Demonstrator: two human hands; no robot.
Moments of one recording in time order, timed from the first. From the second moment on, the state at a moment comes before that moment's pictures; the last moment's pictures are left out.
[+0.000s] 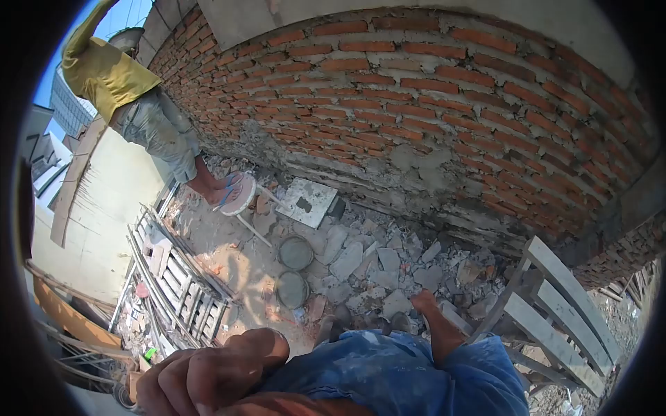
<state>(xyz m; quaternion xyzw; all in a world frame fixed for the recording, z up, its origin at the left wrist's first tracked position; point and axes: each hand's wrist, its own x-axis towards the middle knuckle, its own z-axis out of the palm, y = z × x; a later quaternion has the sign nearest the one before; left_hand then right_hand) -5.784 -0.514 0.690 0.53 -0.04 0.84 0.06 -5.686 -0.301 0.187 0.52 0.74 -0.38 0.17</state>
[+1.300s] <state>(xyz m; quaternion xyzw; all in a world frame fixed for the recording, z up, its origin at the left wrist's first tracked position) -5.985 -0.747 0.240 0.20 0.82 0.44 0.30 -5.824 -0.387 0.147 0.38 0.78 -0.46 0.20</state>
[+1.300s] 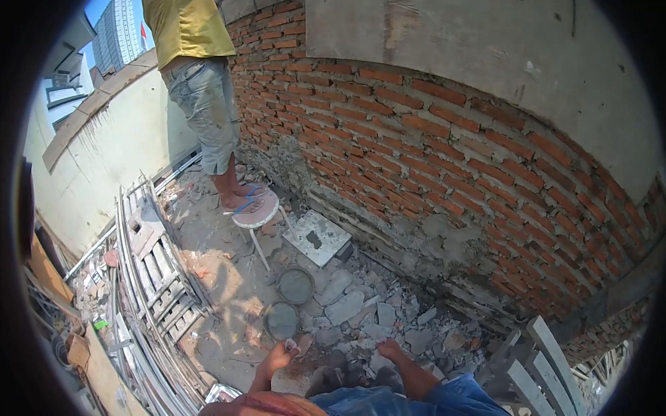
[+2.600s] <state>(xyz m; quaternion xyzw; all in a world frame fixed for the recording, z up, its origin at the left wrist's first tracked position) -5.768 -0.515 0.277 0.43 0.72 0.11 0.54 -5.269 -0.155 0.330 0.65 0.75 0.11 -0.11</state>
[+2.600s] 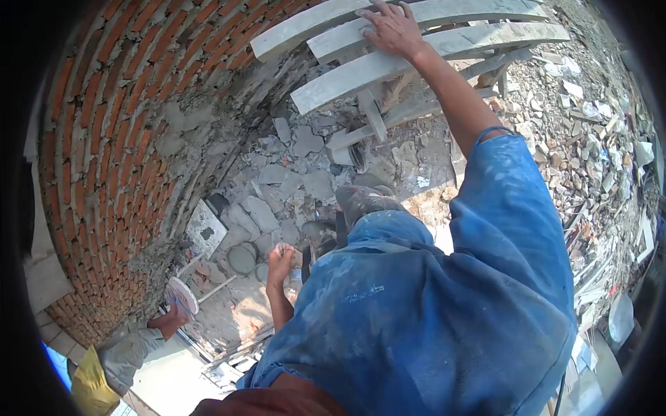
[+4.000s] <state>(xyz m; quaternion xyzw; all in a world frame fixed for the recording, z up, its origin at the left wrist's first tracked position) -5.516 -0.602 0.208 0.06 0.70 0.56 0.44 -5.276 -0.162 0.328 0.60 0.78 0.03 -0.17</state>
